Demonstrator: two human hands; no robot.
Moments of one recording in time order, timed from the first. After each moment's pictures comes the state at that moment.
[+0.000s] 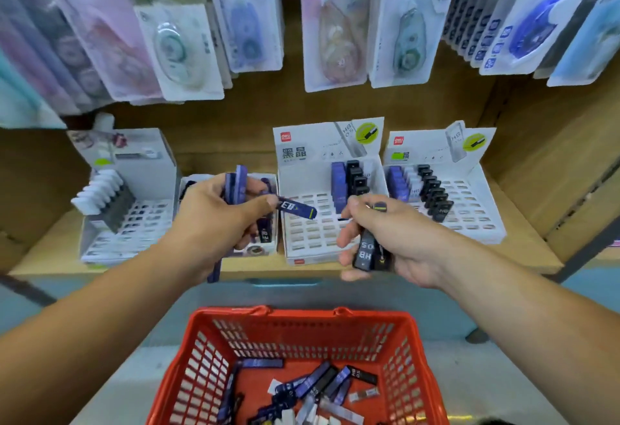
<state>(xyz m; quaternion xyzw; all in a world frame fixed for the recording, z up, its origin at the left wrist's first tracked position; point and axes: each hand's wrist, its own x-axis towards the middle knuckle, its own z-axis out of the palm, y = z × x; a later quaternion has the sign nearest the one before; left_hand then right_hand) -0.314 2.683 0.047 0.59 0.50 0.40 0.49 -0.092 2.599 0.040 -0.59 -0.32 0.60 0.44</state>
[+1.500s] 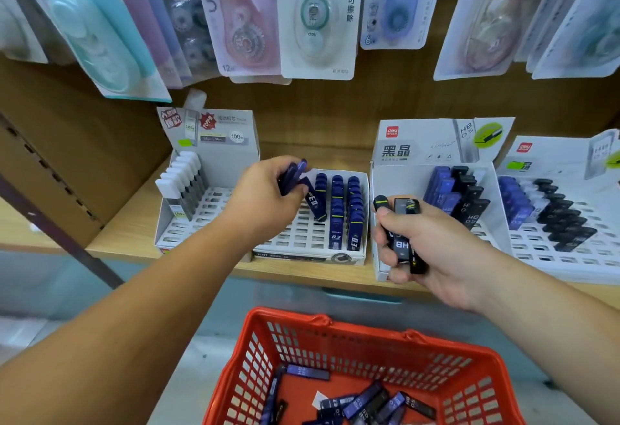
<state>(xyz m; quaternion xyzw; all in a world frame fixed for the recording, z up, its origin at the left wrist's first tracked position) -0.380 2.759 0.021 0.72 0.51 0.34 0.31 -0.173 2.662 0.015 -0.58 -0.32 0.58 0.46</state>
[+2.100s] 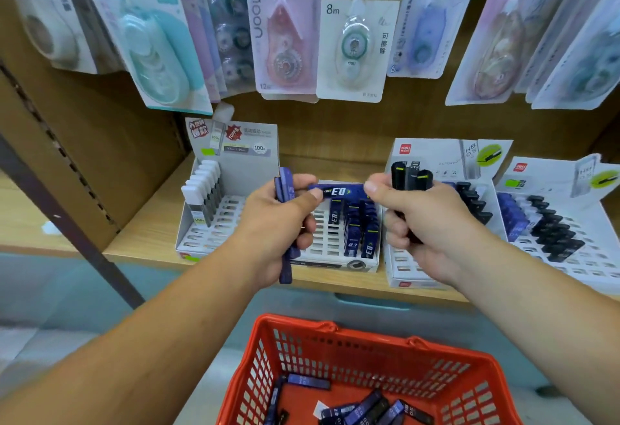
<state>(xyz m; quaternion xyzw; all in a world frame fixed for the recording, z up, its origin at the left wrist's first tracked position) -0.396 2.731 0.025 0.45 0.44 0.45 0.63 -0.213 2.676 0.056 -0.60 -0.32 0.47 0.56</state>
